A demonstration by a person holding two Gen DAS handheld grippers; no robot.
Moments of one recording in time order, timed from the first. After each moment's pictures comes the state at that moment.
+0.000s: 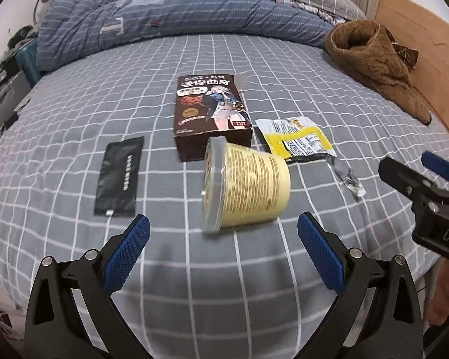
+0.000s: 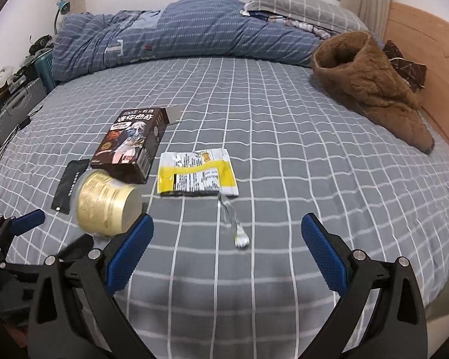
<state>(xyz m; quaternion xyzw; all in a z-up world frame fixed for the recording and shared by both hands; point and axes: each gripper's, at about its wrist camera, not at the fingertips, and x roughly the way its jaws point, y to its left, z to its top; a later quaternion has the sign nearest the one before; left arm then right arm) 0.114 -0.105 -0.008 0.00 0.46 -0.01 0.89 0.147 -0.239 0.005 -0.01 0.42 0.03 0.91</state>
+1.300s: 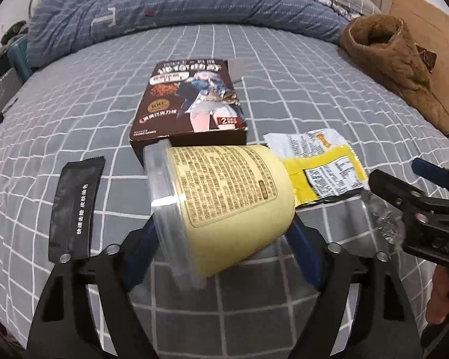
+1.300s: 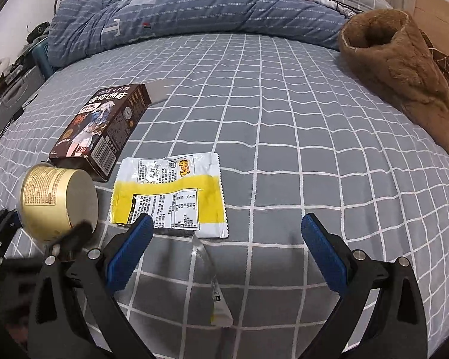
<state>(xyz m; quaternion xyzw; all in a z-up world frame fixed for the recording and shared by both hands) 0.195 -0.116 -0.056 -0.01 0.47 0.00 0.88 0.231 -0.255 -0.059 -0.01 0.46 0.07 0.89</state>
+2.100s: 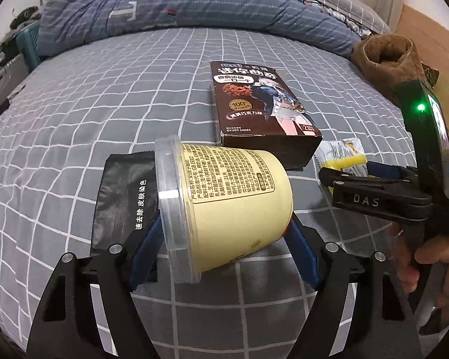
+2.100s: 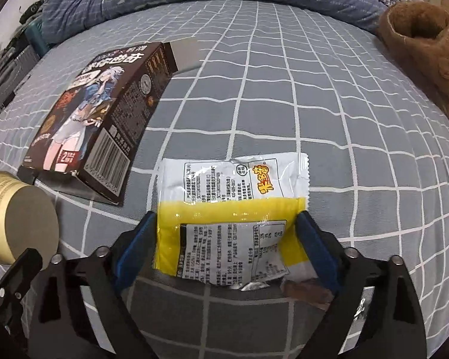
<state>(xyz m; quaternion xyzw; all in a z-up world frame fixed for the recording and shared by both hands) 0.175 -0.048 -0.051 -0.03 0.46 0.00 0.89 0.291 -0.181 -0.111 -0.02 0.52 0.07 0.85</state>
